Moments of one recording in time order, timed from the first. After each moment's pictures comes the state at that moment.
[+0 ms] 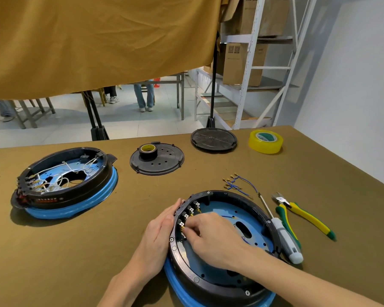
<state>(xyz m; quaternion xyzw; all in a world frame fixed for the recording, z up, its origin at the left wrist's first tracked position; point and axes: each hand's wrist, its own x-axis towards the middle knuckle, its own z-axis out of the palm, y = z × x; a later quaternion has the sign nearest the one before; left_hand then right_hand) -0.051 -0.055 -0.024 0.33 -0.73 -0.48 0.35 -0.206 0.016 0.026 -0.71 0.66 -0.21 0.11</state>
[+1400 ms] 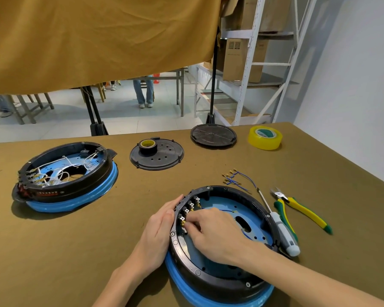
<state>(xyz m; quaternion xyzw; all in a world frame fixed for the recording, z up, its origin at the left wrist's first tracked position) -0.052 -0.053 -0.029 0.31 -0.74 -0.47 0.36 -0.202 0.024 0.027 -0.71 0.67 -0.19 0.09</state>
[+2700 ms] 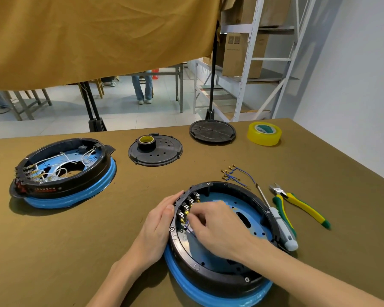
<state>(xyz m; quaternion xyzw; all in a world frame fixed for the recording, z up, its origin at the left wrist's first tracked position) -0.052 -0.056 -0.032 0.29 -0.75 -0.48 0.36 -0.212 0.031 0.031 -0.70 0.65 -0.28 0.11</state>
